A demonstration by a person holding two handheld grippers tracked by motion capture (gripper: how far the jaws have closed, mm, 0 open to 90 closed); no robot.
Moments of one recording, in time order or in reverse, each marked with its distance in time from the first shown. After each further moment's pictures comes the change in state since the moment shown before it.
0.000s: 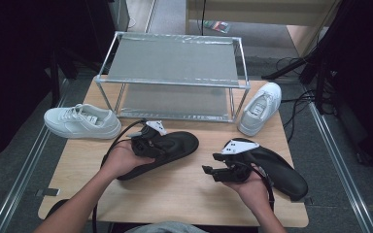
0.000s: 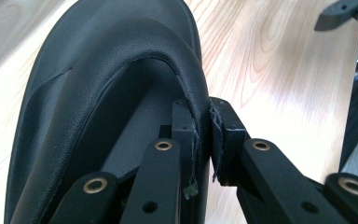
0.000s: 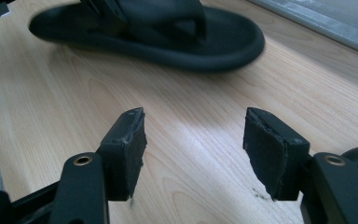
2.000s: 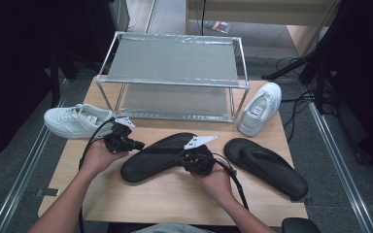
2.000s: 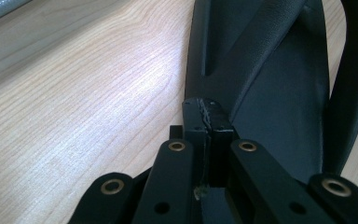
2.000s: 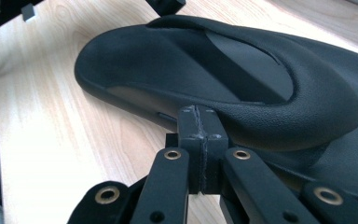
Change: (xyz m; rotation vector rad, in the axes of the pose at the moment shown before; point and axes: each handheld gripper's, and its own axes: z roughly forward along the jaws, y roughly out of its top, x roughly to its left) left arm 0.067 -0.070 -0.030 -0.054 0.167 -0.161; right arm 0.031 0.033 0.087 0.053 0.132 -0.007
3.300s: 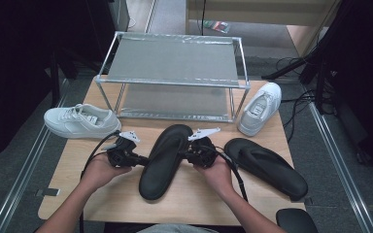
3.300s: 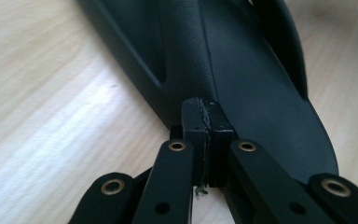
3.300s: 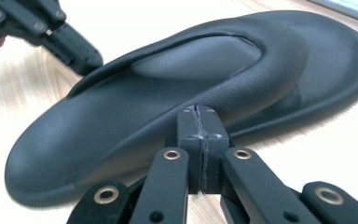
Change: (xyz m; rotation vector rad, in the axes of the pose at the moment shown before) left arm -0.045 -0.015 0.003 0.054 -0.087 0.026; right arm -0.024 0.007 0.002 0.000 -0.043 0.065
